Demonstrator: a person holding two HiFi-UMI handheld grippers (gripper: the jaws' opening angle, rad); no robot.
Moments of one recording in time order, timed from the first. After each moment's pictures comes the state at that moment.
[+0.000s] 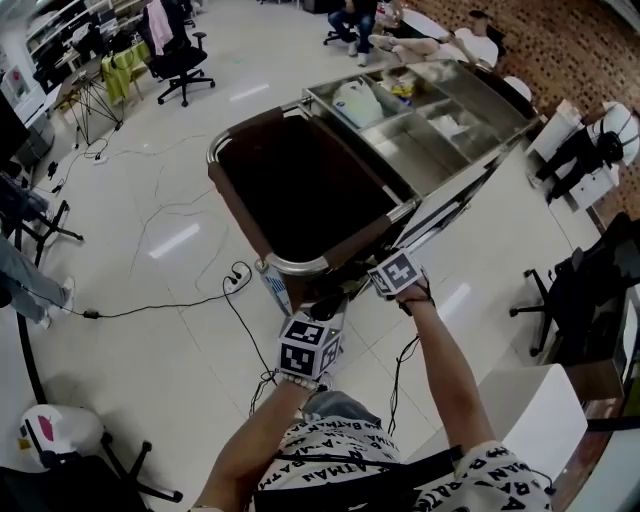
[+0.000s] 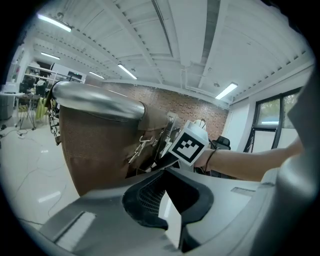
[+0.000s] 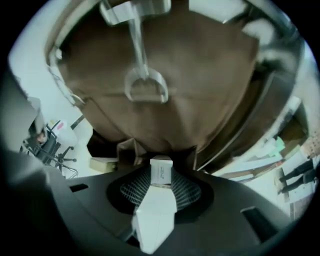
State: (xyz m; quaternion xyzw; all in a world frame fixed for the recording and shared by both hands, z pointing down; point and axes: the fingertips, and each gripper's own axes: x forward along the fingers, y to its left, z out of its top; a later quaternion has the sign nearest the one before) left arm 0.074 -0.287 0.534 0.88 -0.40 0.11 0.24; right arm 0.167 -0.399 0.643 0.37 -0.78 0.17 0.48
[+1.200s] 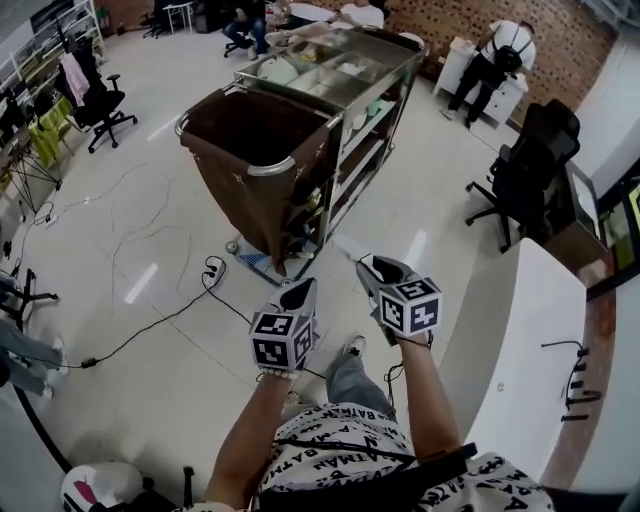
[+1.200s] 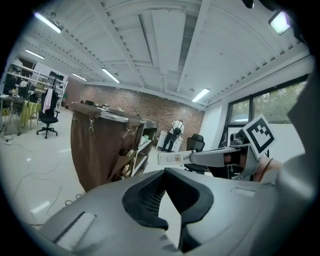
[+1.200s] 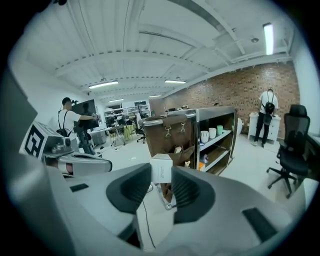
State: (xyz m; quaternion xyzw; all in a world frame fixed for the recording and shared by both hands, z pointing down) left arm -0.024 -0.053 0.504 0.92 -0.31 0.10 0.20; right arm 0.093 -0.047 0.492 0.61 -0.76 0.19 0.15
